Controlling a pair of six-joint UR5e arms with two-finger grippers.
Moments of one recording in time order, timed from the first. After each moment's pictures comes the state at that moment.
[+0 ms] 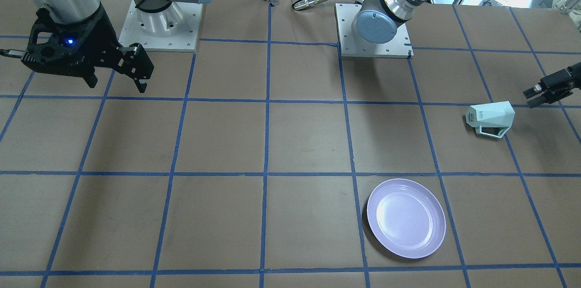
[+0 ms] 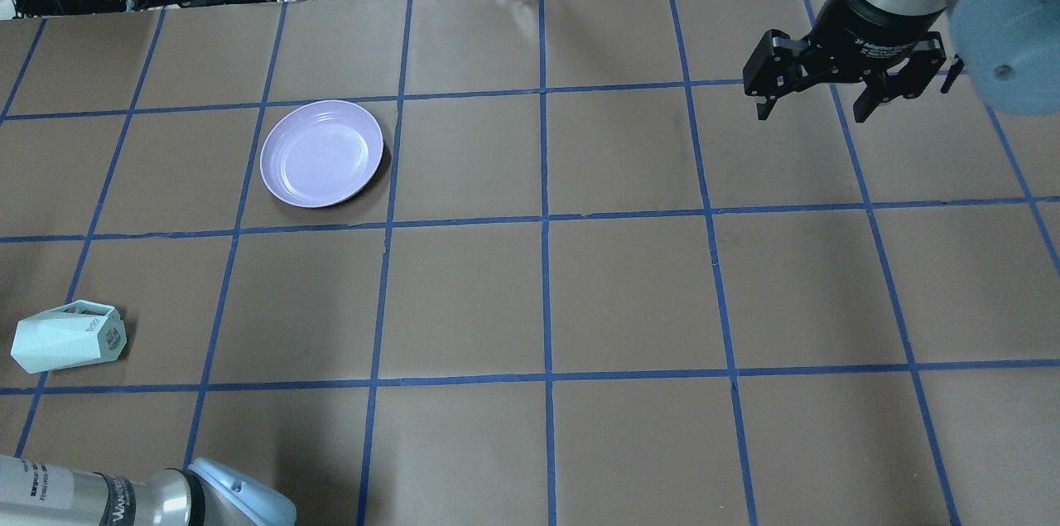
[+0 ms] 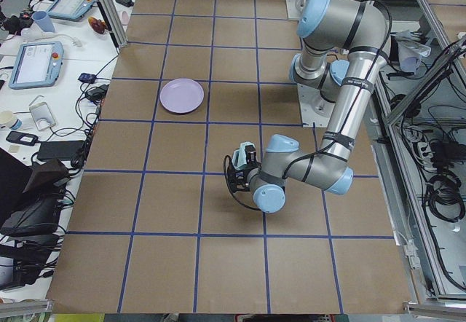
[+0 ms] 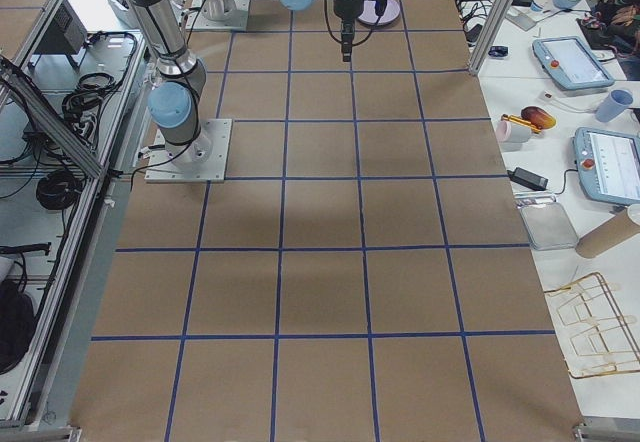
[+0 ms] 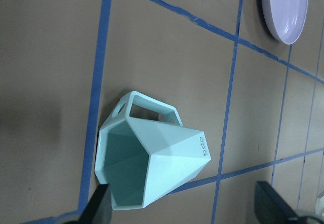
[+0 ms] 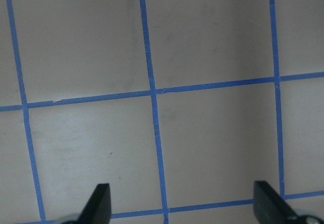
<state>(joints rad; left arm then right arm) -0.36 -2.07 -1.55 -1.81 1.20 1.18 1.52 -1.59 1.64 -1.68 -1.58 0.04</state>
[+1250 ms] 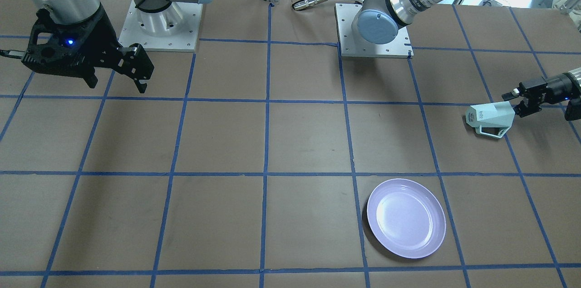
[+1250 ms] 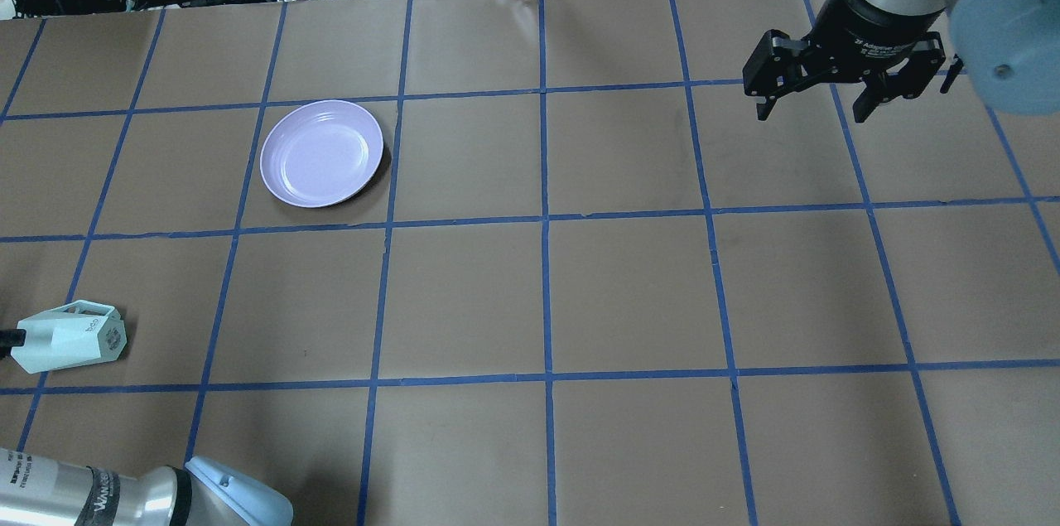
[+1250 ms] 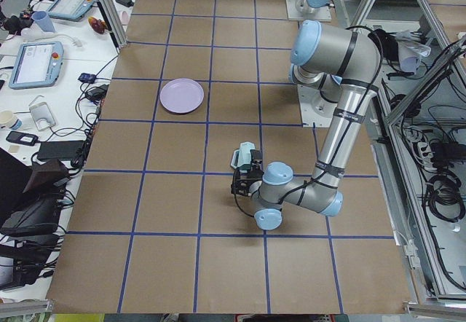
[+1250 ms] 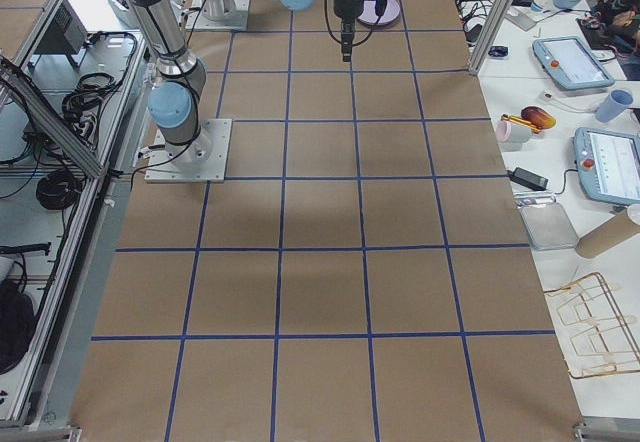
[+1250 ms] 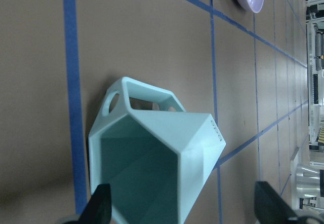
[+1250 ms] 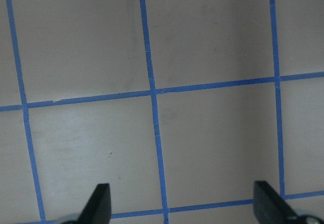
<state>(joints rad) -0.35 -2.22 -1.55 -1.94 1.16 1.47 1.52 -1.59 1.64 -1.68 -1.58 0.04</state>
